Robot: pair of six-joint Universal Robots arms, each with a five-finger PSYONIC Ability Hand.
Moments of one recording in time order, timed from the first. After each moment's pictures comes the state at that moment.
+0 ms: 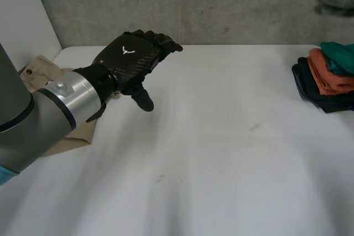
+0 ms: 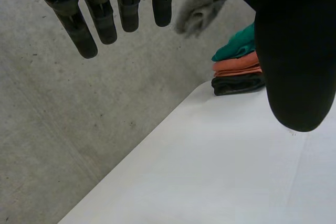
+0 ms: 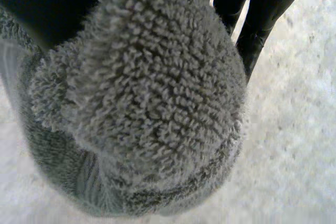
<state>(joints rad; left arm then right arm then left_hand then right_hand) 4.27 -1.75 -1.45 3.14 -1.14 3.41 1.40 -0.56 0.41 -0.43 1.10 2.97 0.20 0.21 0.21 0.20 0.05 0.92 1.16 1.15 1.17 0.90</state>
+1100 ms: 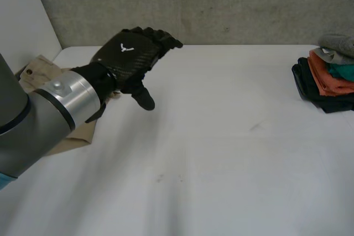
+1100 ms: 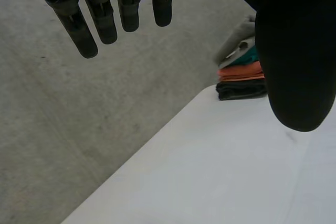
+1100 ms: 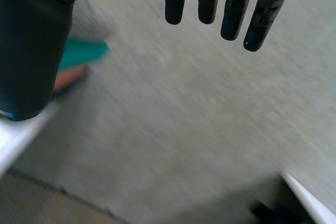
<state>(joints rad) 4.25 -1.72 -1.46 3.13 -1.17 3.39 0.83 -1.14 1.17 0.02 0.88 2.67 0.20 0.21 0.21 0.20 0.05 0.20 0.22 0.21 0.23 0.07</state>
